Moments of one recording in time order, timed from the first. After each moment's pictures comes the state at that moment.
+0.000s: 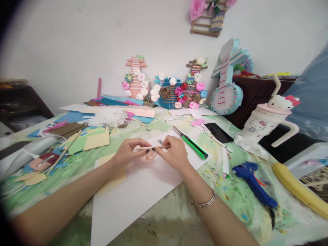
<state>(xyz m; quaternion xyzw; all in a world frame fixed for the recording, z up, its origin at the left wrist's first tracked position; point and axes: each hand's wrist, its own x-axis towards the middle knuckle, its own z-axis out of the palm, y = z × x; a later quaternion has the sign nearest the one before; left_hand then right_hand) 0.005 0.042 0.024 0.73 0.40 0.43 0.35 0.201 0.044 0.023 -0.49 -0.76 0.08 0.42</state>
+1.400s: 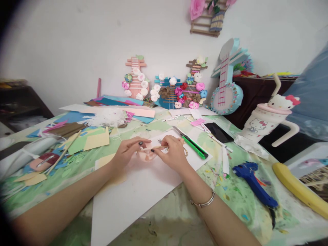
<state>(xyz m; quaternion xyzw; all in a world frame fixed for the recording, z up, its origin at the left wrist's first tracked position) 0.002 0.038 0.021 0.73 0.37 0.49 0.30 0.199 0.044 0.020 -0.47 -0.79 0.04 0.40</state>
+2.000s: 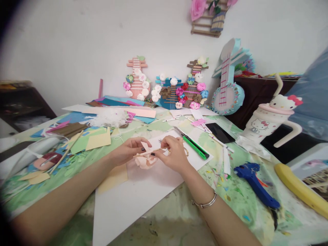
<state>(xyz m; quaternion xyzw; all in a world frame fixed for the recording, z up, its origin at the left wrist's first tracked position) -0.008 0.051 0.024 0.58 0.25 0.36 0.68 0.202 0.041 0.023 -0.41 -0.80 0.06 0.44</state>
